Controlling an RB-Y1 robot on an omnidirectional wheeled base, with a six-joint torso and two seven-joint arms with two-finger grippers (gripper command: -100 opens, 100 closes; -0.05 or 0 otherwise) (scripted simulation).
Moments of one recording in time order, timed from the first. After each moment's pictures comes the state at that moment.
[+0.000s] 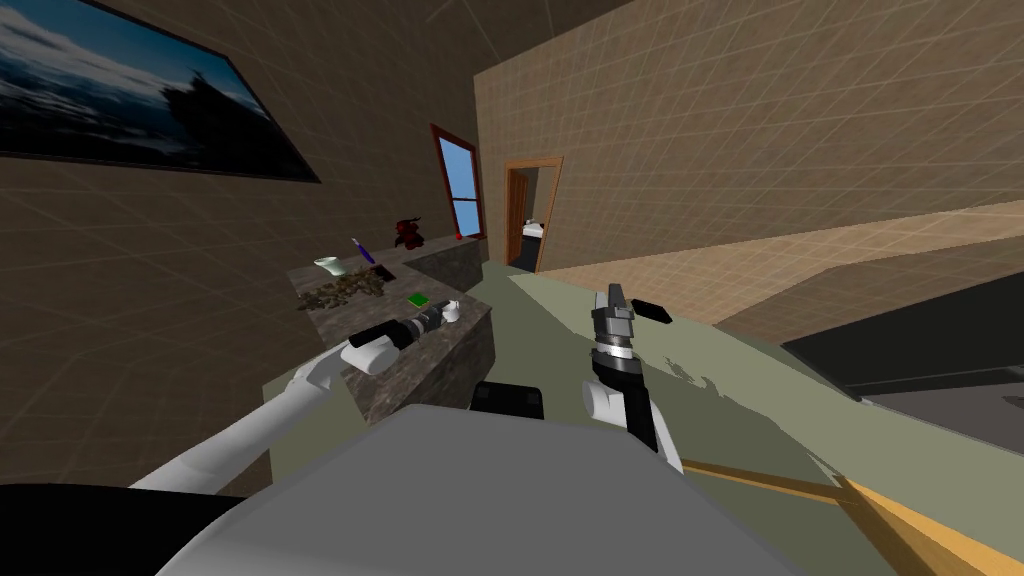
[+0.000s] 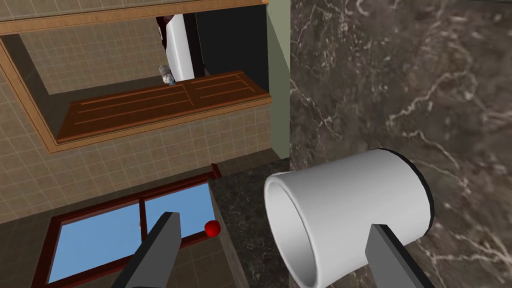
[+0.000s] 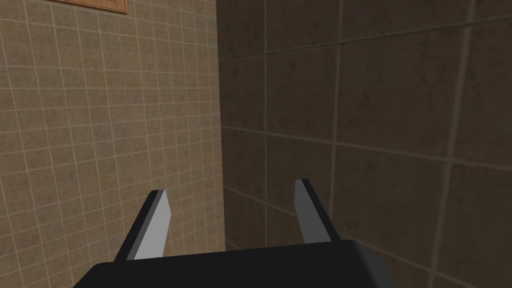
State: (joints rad) left arm 0.35 0.90 -0.05 -1.97 0.80 0.30 -0.13; right arm 0.50 -0.02 0.06 -2.33 0.11 -0.36 0.11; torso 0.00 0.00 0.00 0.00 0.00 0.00
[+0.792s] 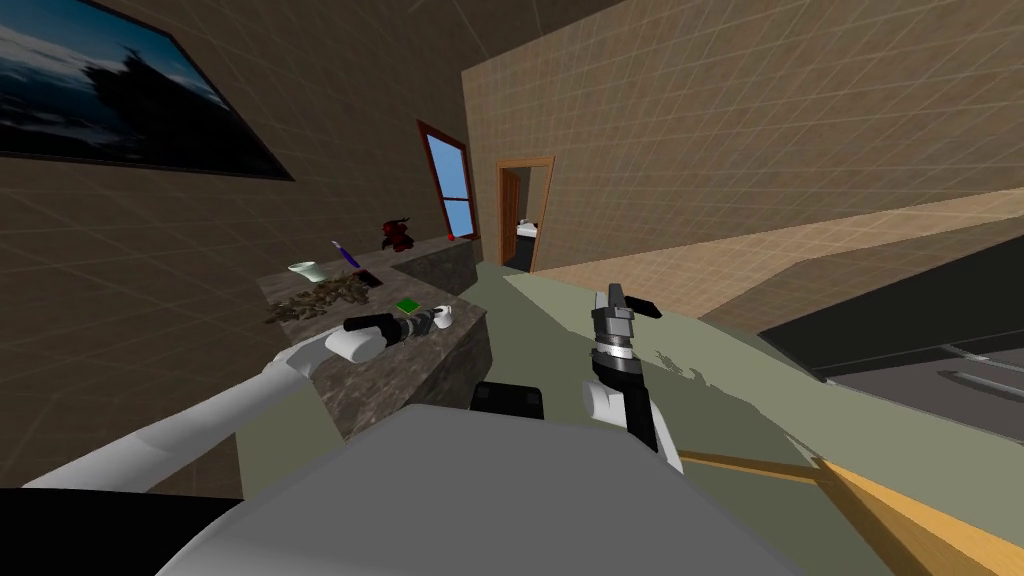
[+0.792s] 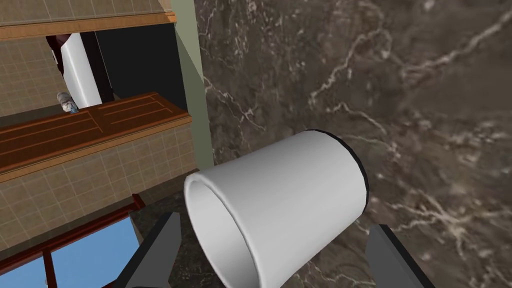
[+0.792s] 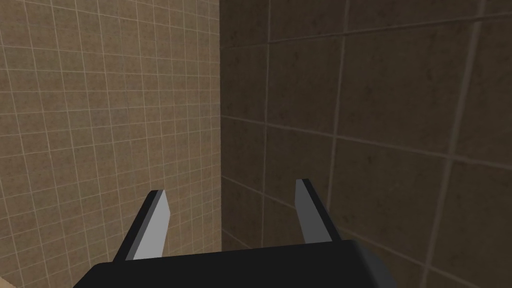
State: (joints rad) left arm 0.32 1.10 -0.06 -1.90 0.99 0.52 -0.13; right arm 0.50 -0.02 0.06 -2.33 0.11 -0.36 0.11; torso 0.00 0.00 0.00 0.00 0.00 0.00
